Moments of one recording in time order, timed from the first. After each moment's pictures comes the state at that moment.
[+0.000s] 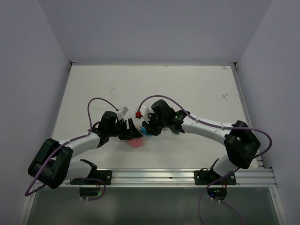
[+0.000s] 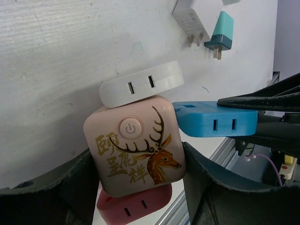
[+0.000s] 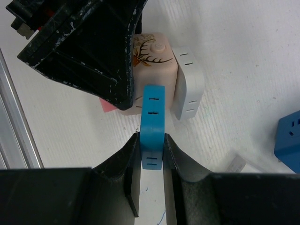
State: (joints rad) left arm -0.44 1.28 0.39 0.16 0.50 -0.65; right arm 0.88 1.57 1.04 -0.31 -0.29 -0.24
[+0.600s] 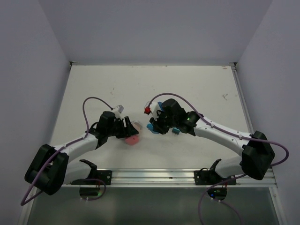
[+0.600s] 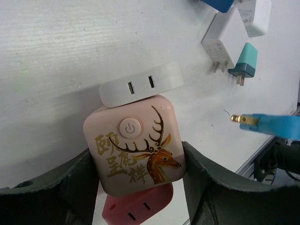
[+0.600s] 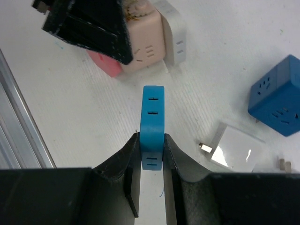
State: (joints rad) left arm -0.44 1.21 0.39 0.11 0.35 -0.65; right arm 0.86 1.39 0.99 -0.36 -0.24 -0.20
